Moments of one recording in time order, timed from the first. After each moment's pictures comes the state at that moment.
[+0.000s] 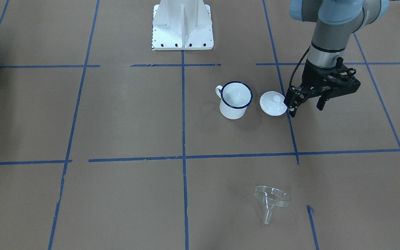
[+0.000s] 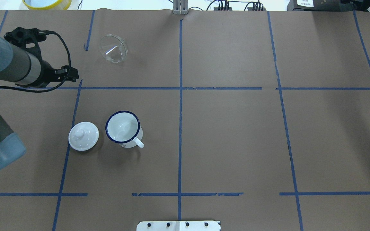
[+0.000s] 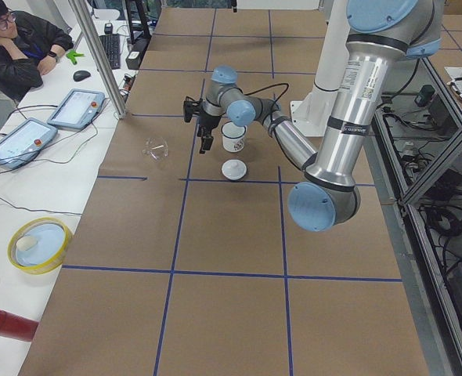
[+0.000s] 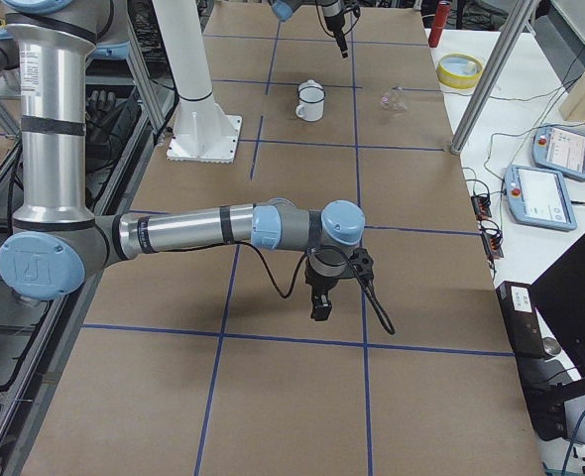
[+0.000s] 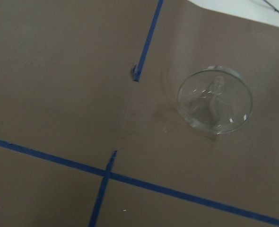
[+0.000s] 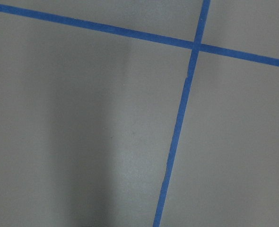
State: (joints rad) left arm -0.81 -1.80 -1.99 -1.68 -1.79 -1.18; right arm 1.45 -1.63 1.79 -1.79 2.31 -0.13
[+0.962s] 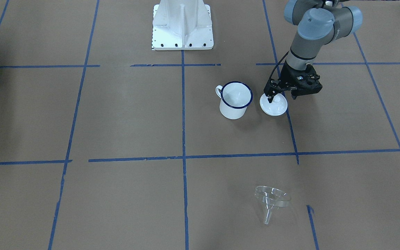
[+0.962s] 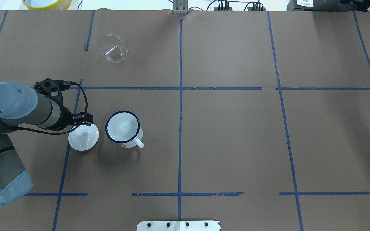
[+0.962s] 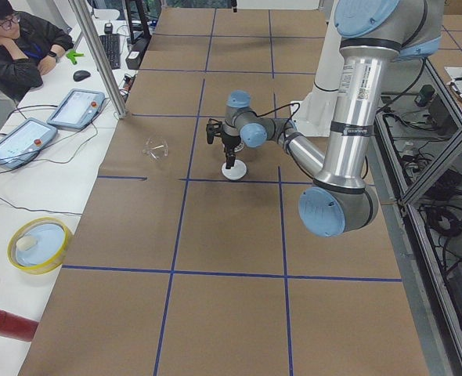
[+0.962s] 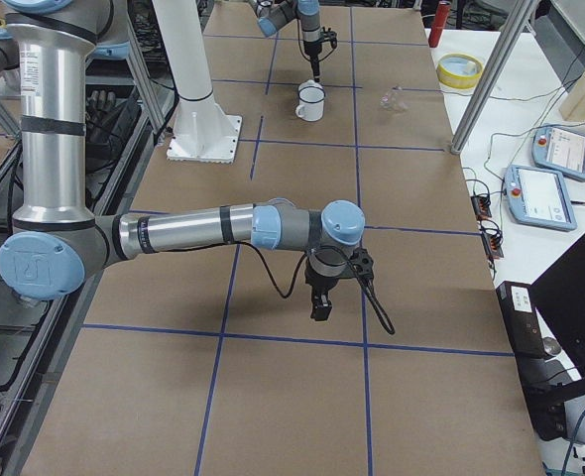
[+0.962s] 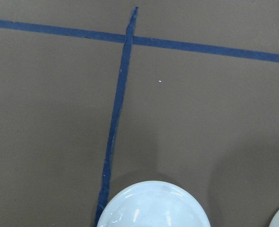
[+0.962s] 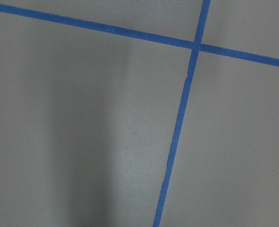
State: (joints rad) left arm -0.63 -1.74 -1.93 -1.80 -1.86 -1.25; right arm 1.45 -1.63 1.79 -1.79 2.31 -0.13
